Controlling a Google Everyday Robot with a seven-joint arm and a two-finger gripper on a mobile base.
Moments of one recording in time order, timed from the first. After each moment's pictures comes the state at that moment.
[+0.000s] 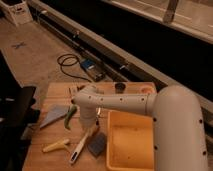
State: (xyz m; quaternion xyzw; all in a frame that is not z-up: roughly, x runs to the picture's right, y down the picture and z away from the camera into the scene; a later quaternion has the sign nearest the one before) arm -0.096 0.238 0.811 -0.38 -0.27 -0.45 0.76
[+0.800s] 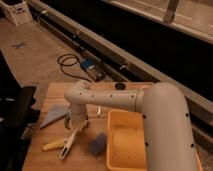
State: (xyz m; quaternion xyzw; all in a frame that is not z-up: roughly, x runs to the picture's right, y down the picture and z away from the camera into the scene) arm -0.155 0.233 0.799 -0.33 -0.32 -0.49 0.74
